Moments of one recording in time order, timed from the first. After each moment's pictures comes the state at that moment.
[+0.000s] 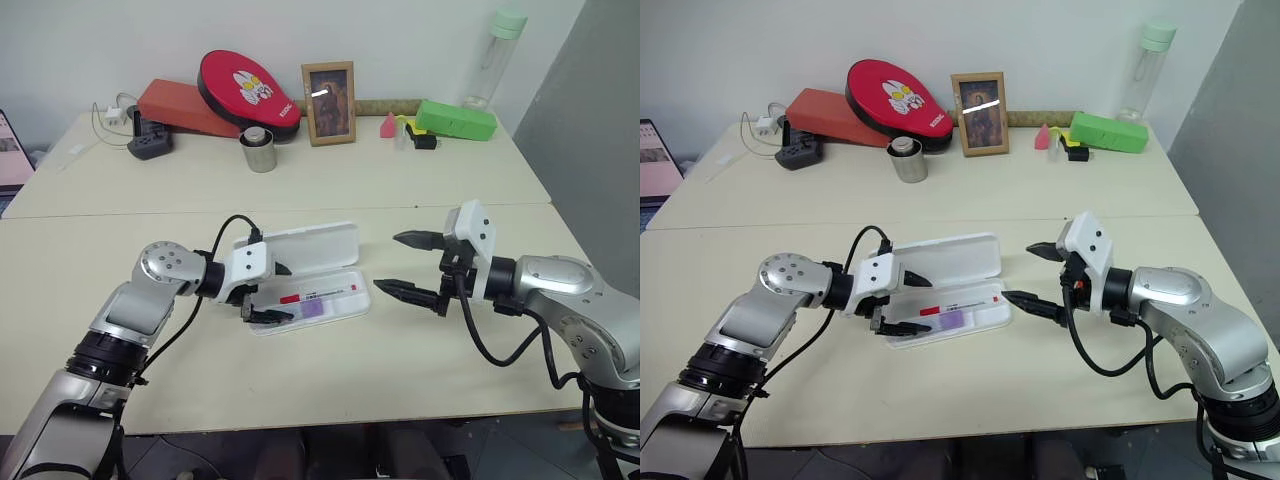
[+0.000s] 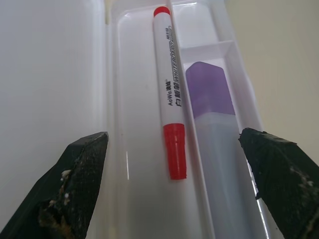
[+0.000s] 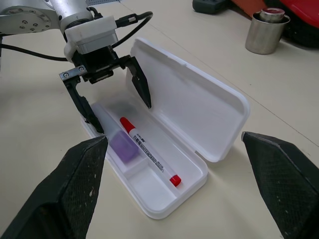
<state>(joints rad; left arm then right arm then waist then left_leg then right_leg) -0.54 0.79 -0.24 0.14 -0.14 0.17 -1.27 -0.41 -0.68 0.02 -0.57 0.61 0.84 0.72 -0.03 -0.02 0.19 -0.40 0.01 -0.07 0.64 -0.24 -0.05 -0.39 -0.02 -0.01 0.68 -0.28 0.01</state>
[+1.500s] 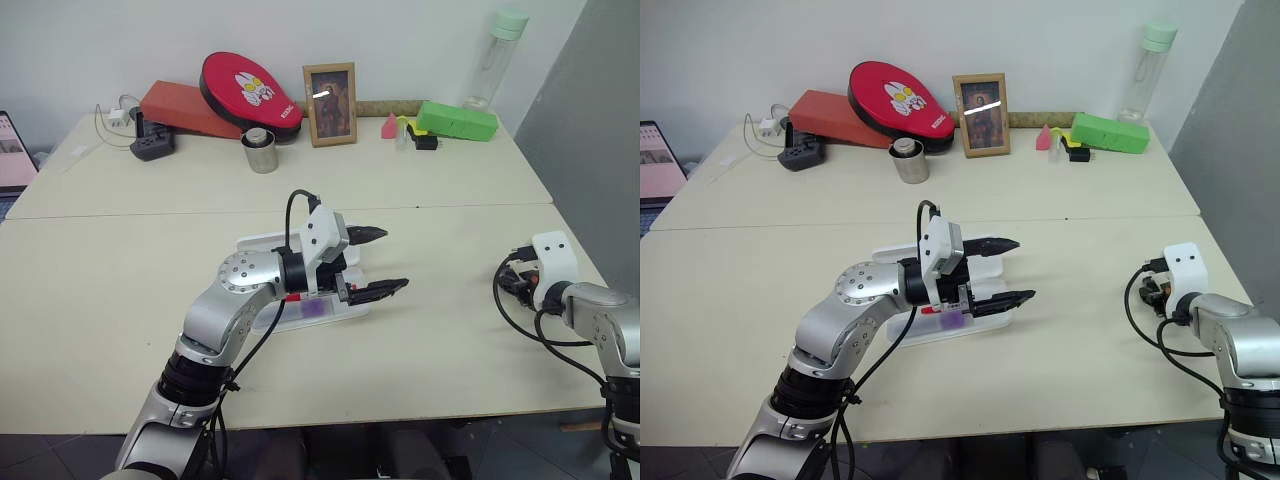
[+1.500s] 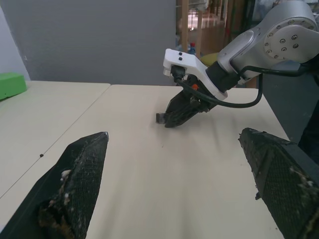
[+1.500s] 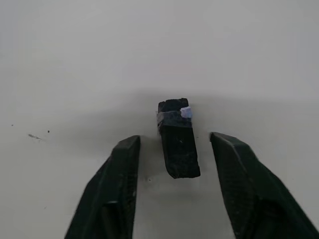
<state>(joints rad) -0.51 0.37 -0.21 -0.26 -0.40 0.45 -0.91 -0.30 -0.70 -0.18 -0.17 0.31 1.09 0.30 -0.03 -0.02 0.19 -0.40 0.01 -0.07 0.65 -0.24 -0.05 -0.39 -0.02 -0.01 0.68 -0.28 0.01</state>
